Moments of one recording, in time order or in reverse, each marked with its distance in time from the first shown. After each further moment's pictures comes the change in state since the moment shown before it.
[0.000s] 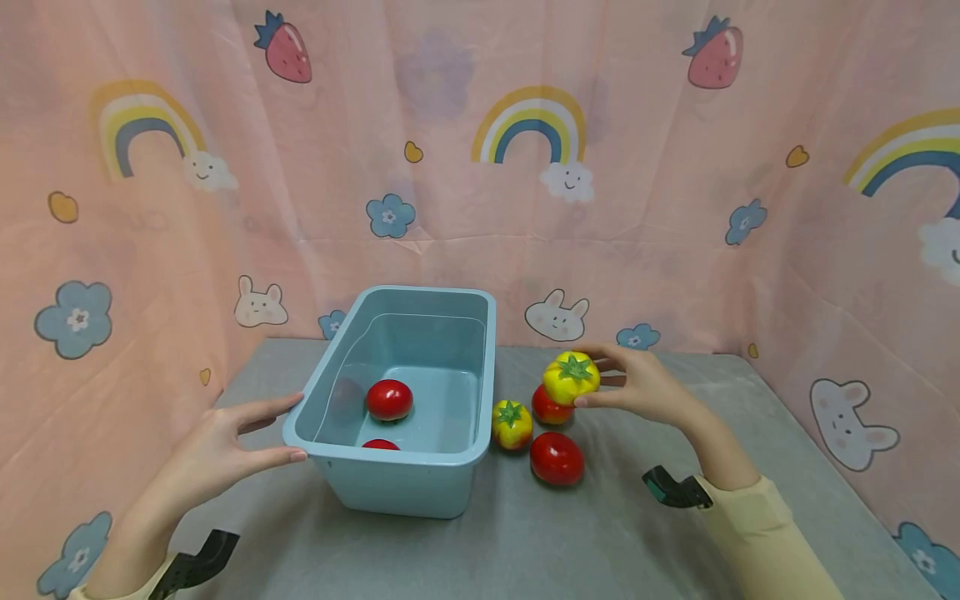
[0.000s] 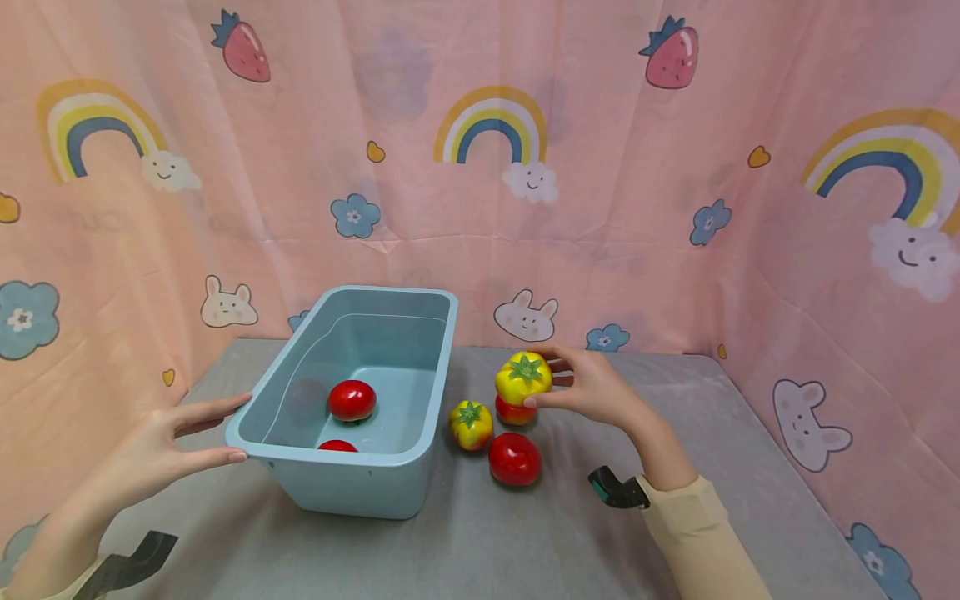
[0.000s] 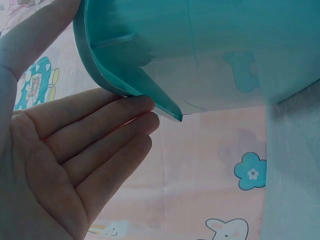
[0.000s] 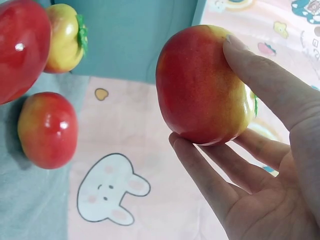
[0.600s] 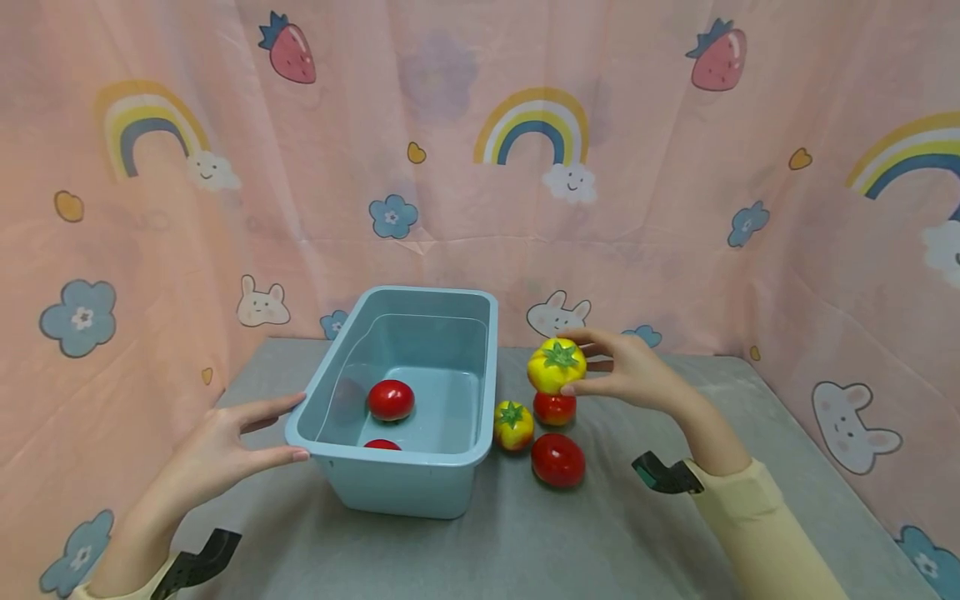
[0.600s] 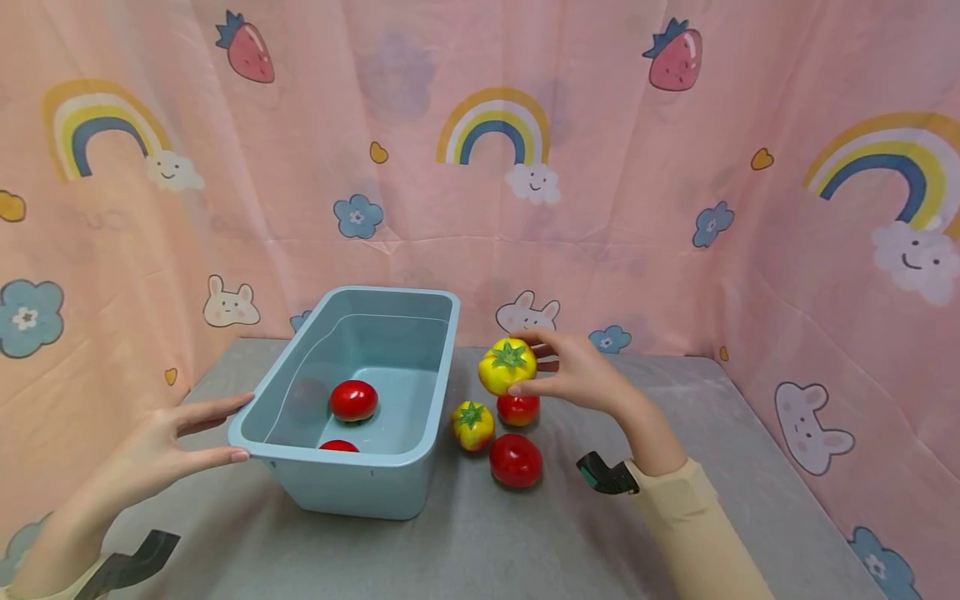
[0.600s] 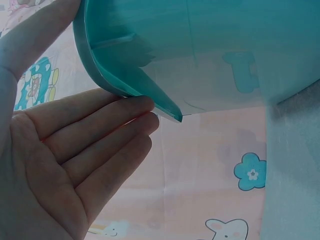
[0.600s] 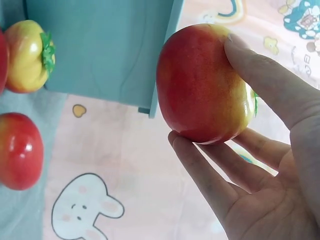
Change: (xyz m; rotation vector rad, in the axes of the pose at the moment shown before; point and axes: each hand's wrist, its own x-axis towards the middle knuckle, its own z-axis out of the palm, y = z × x) left_hand 0.000 0.001 0.000 0.008 0.003 -0.007; right_hand 0.017 -0.024 -0.005 -0.020 -0.013 -0.054
